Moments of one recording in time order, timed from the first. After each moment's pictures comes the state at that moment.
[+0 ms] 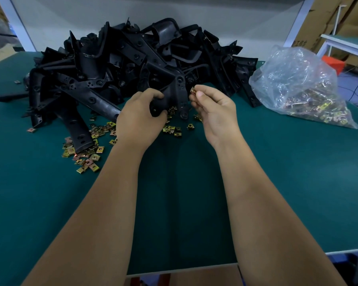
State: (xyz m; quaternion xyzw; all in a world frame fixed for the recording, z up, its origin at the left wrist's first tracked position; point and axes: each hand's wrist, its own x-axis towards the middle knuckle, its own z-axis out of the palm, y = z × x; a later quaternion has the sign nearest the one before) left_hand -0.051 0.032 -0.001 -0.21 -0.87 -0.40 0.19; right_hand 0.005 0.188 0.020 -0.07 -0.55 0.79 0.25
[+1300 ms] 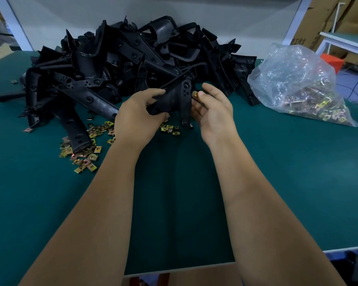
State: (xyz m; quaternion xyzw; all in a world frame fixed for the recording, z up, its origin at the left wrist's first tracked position) left_hand -0.056 0.031 -0.003 -0.21 -0.85 -0.47 0.15; right_hand 0.002 0.185 0.021 -0.13 -0.45 0.85 0.24
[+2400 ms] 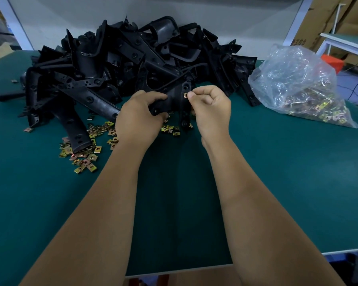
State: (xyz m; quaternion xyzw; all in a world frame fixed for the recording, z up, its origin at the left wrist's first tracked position) left_hand -0.051 0.037 -0.001 -0.19 -0.87 -0.42 0.20; right_hand -0.001 0.177 0.015 -0.13 -0.66 0.66 0.33
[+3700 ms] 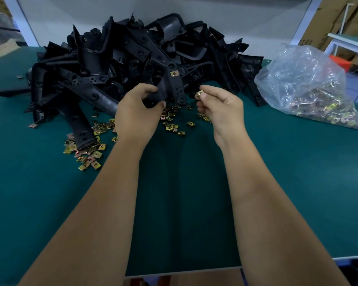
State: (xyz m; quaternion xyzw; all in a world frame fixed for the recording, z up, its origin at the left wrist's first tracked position) left_hand -0.061 0.033 -0.003 -0.10 -0.84 -0.50 0.17; right_hand 0.004 0.194 0.018 -0.12 -0.63 0.73 0.26
